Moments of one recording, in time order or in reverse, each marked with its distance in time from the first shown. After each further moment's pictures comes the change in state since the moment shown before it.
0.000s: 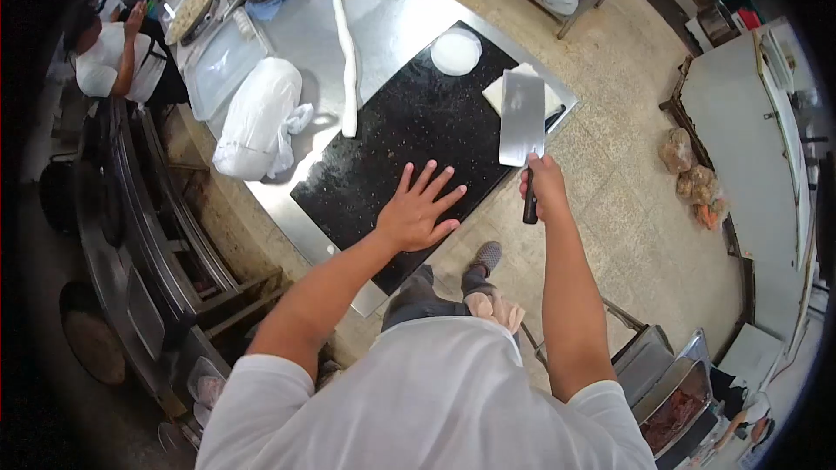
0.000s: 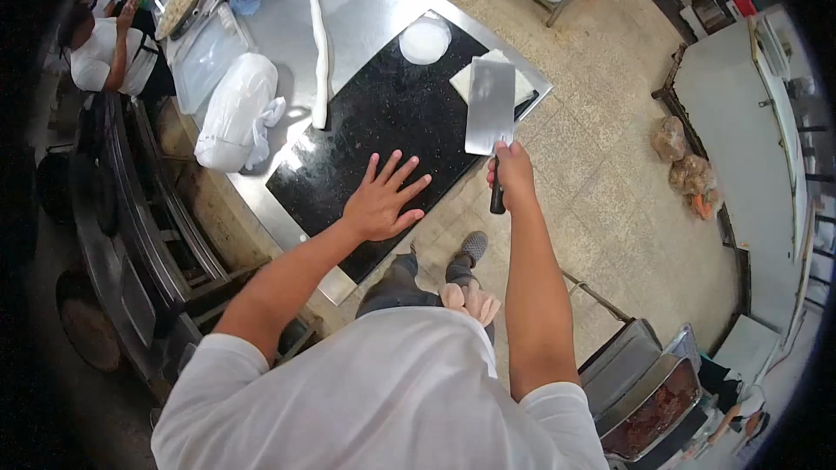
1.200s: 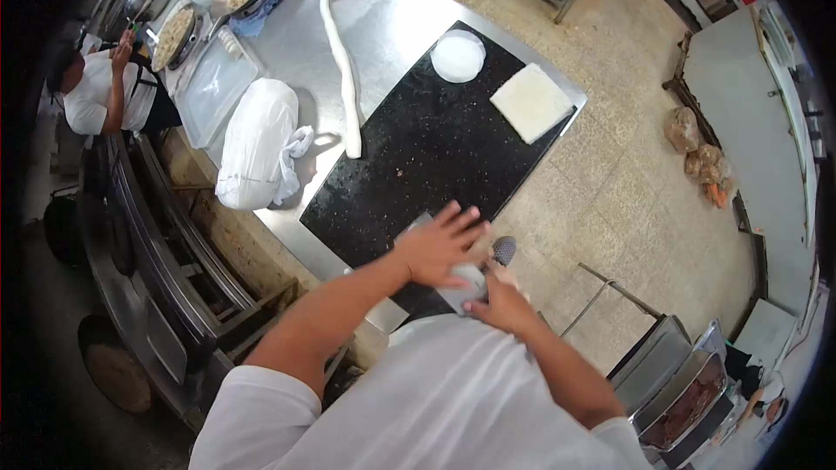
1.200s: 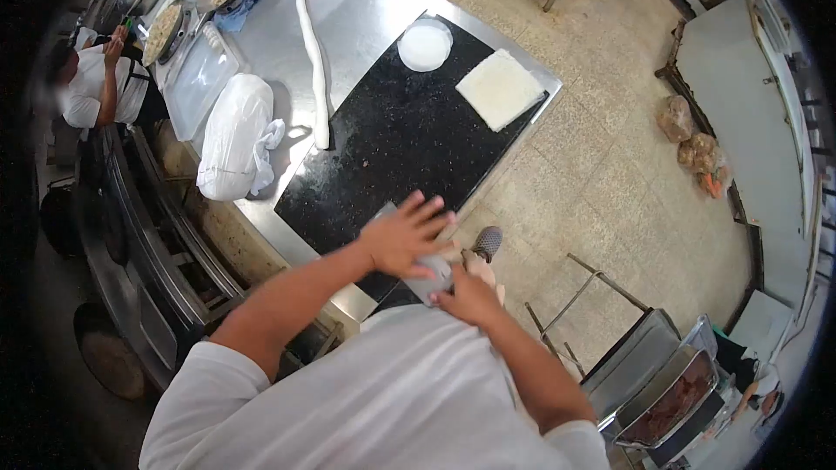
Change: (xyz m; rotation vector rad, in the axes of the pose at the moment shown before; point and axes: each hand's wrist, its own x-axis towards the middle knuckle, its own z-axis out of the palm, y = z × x) left_hand -0.001 -0.008 0.000 -0.098 -0.211 0.468; right_hand -0.156 0.146 0.031 -1.002 -0.326 -0.424
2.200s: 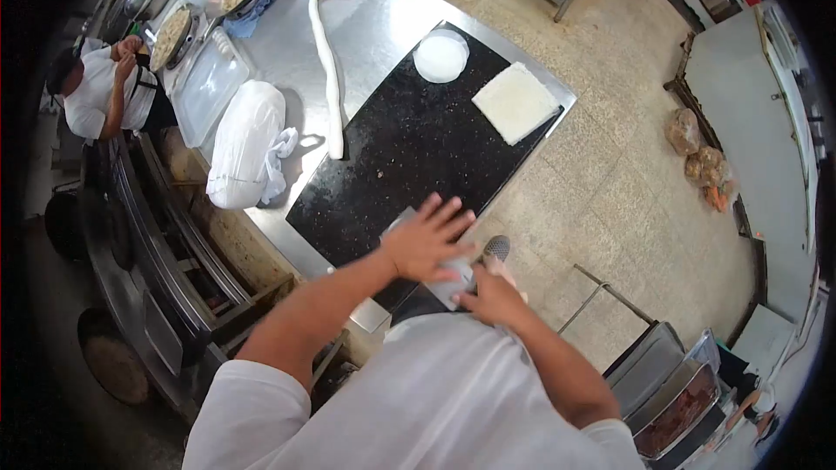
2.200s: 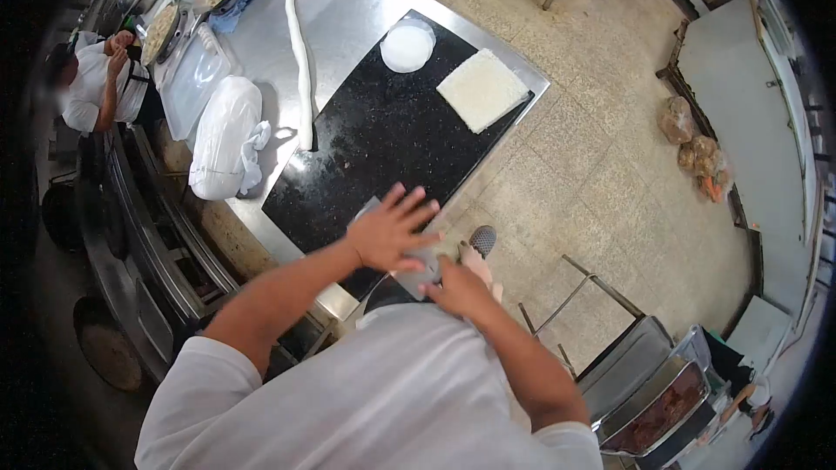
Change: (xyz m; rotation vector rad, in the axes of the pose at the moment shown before) left_hand 0.012 0.002 0.007 -0.036 0.126 -0.019; right_hand 0.029 0.019 -0.028 0.113 -0.133 -0.089
